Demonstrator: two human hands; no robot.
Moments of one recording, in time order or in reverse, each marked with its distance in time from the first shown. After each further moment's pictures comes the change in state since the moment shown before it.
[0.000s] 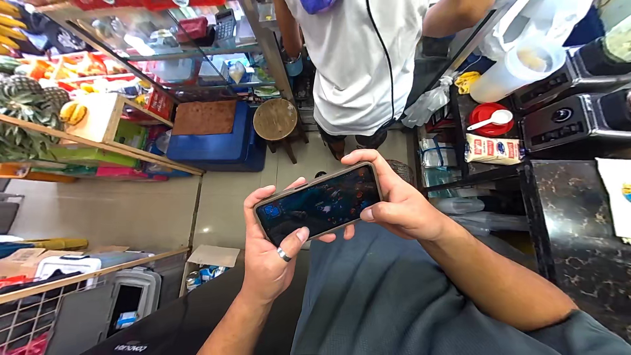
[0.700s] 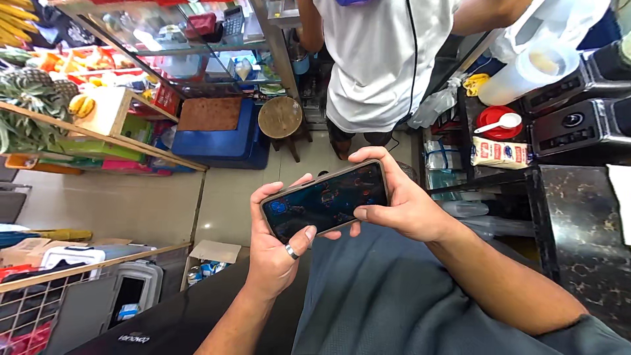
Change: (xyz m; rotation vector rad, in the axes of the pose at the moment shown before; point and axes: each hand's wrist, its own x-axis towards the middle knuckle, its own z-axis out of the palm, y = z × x) left_hand 0.000 0.001 -0.001 0.008 -0.005 0.010; right_hand 0.002 -0.001 0.005 -0.113 0.062 0.014
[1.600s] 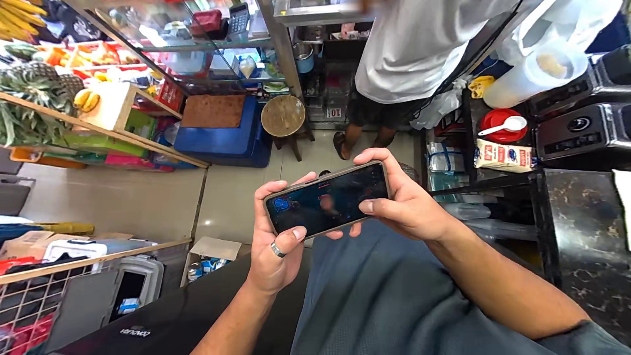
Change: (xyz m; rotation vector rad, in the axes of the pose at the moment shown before) left_hand 0.002 -0.001 -0.009 -0.152 -0.095 -0.020; right_hand 0.000 0.006 -0.005 0.107 -0.047 0.007
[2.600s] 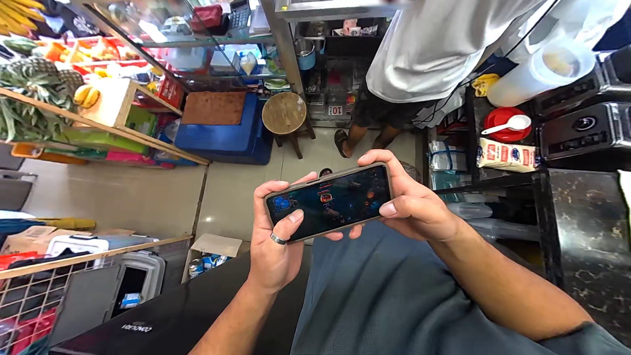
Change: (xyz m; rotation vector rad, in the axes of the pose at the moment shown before) left_hand 0.002 0.001 0.006 0.050 0.118 -0.004; right_hand -0.001 0.001 -0.005 0.126 -0.107 0.012
